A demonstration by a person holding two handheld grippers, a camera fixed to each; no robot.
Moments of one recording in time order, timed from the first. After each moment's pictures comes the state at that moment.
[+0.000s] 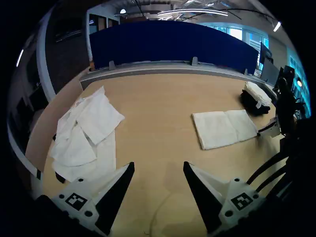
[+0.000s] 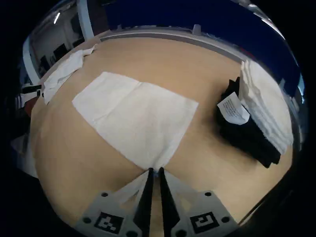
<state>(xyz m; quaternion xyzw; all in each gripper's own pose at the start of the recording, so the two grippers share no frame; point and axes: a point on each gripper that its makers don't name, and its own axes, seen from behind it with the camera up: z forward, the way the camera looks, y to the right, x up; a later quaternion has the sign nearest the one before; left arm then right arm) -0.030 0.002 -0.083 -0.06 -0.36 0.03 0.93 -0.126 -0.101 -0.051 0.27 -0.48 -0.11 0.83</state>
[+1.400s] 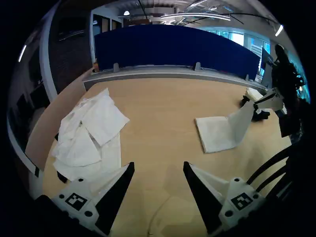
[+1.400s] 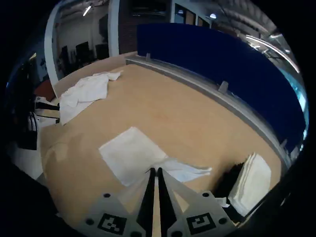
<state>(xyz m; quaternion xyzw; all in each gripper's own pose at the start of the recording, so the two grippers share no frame) -0.019 -0.009 -0.084 -0.05 -0.35 0.01 0.94 0.002 -0.214 0.016 0.35 -0.36 -0.17 0.85</state>
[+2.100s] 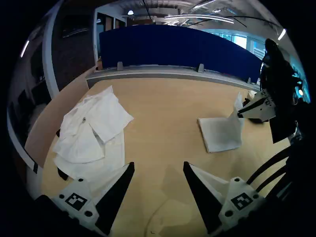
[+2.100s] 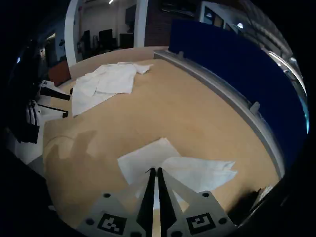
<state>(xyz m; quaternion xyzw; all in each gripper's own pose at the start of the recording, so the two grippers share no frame) -0.022 -0.021 -0.091 -0.04 -0.35 0.00 0.94 -0.028 -0.313 0.002 0.43 -0.36 -0.24 0.80</state>
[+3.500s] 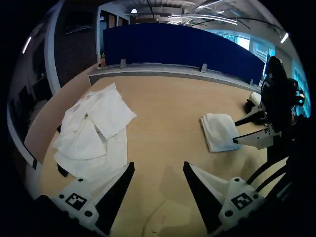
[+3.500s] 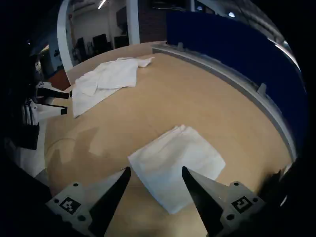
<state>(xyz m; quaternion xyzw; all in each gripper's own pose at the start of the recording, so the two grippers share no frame) -0.027 -0.030 -0.089 -0.03 -0.35 -0.01 0.94 -0.071 -0.324 -0.021 0.41 -0.38 -0.17 0.81</state>
